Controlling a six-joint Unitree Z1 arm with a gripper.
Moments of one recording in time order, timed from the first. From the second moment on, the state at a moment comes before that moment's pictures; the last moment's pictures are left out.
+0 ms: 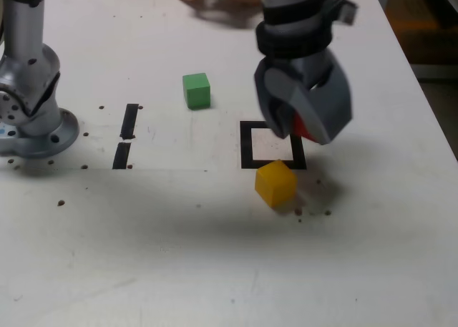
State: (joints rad) arm -0.11 1.88 -1.36 0.84 -0.06 0.52
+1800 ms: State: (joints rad) arm -0.09 1.90 -1.13 0.71 -0.03 0.10
